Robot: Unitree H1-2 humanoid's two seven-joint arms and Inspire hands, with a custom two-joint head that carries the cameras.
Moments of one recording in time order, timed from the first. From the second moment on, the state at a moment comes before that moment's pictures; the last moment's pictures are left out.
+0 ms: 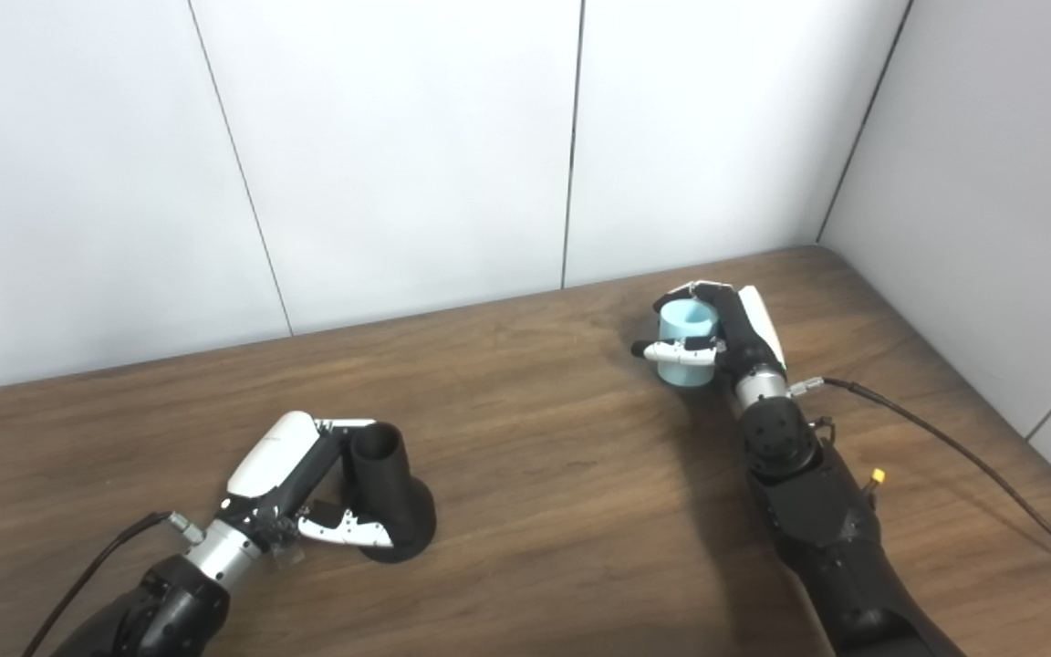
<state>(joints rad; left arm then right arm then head) -0.57 0.28 -0.70 0.59 0.49 -0.48 0.21 -0.45 -0.44 -0.11 0.57 -0.18 -0.07 -0.17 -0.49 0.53</state>
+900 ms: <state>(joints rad) -0.55 0.26 -0.65 0.58 0.52 -0.48 0.17 -0.40 -0.18 -0.03 -0.11 -0.15 0.00 -0.10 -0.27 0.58</state>
